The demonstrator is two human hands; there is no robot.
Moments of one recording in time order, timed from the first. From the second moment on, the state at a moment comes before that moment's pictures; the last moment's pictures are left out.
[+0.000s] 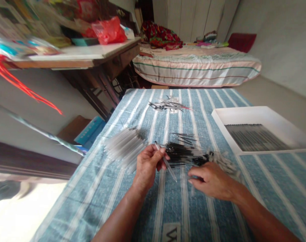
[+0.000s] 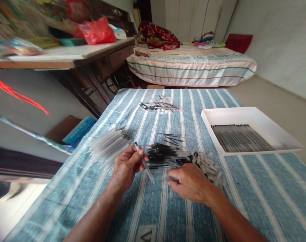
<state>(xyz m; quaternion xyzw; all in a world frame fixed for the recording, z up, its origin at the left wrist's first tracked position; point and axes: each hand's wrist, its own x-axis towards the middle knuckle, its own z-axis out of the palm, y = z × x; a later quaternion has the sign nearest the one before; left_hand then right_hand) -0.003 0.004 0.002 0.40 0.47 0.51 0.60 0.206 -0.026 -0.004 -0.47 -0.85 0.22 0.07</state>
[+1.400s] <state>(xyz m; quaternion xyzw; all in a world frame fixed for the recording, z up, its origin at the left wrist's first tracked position) 0.007 -0.002 -0.002 0.38 0.44 0.54 0.61 0.179 -0.039 -0.022 -0.45 -0.78 0.26 0.34</state>
